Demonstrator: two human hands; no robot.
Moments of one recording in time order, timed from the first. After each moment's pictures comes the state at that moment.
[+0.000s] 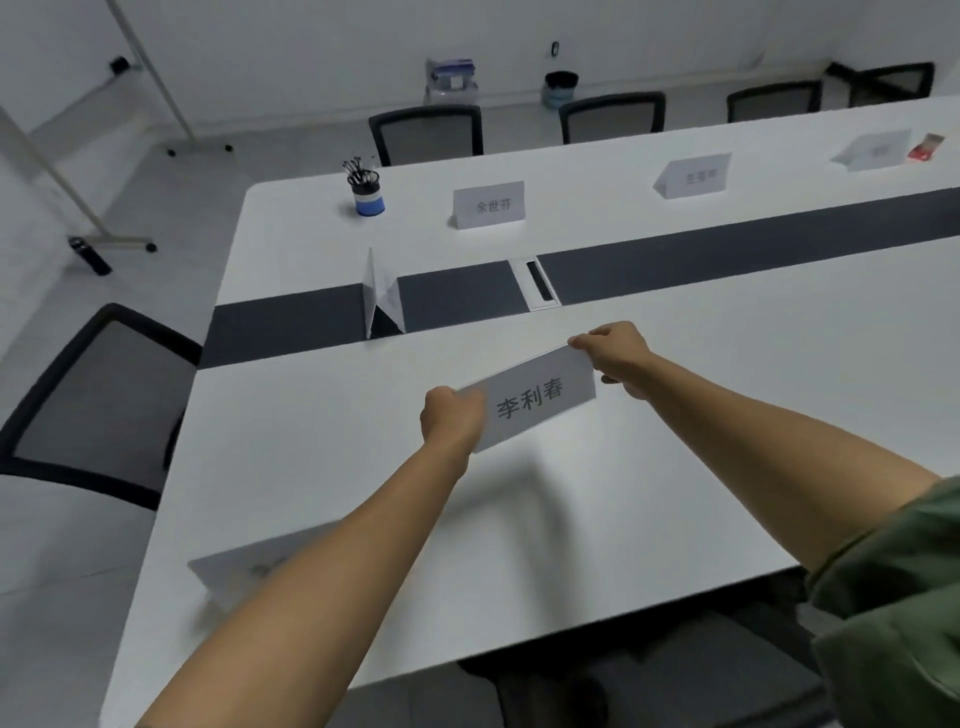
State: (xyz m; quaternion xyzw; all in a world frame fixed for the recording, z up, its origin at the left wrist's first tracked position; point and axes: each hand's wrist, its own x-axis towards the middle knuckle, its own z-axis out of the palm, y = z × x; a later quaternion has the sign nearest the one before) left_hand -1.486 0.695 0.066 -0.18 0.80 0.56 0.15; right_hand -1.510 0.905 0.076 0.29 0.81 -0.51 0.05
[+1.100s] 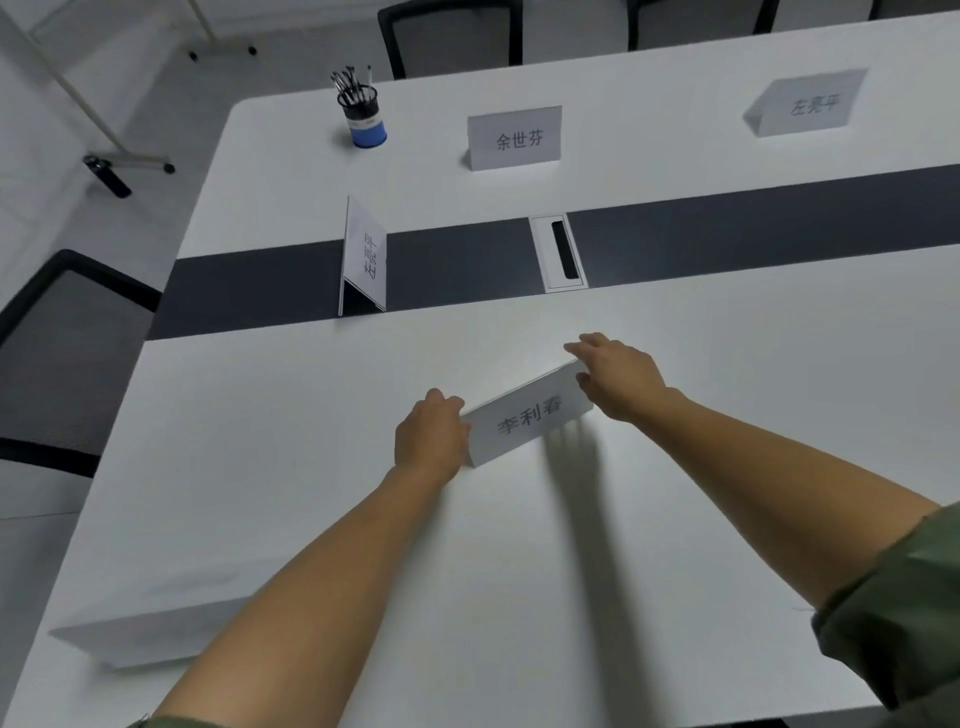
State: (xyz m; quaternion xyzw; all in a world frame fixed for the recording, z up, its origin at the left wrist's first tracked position) left_hand -1.597 0.744 -0.061 0.03 0.98 0.12 0.14; right_hand -1.628 0.991 -0.060 -0.03 0.99 -0.09 0.11
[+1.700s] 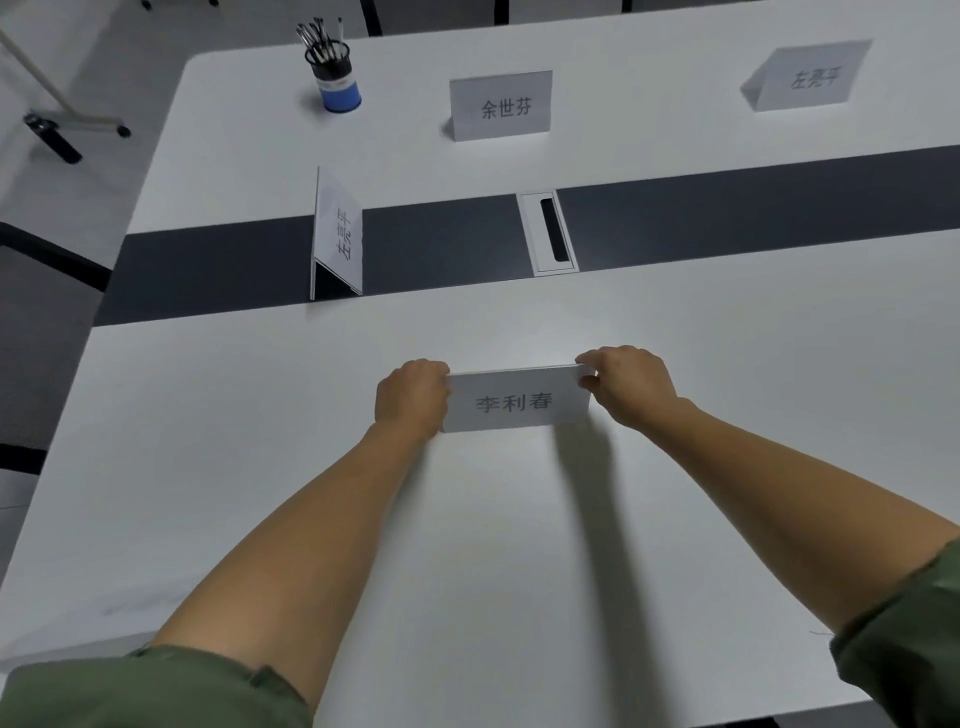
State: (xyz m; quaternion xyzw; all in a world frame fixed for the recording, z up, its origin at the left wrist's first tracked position) left_hand -1.652 0.747 -0.077 0.07 0.99 0.08 0.12; right_hand -1.628 1.013 -0.094 0.00 0.99 -0.06 0.10
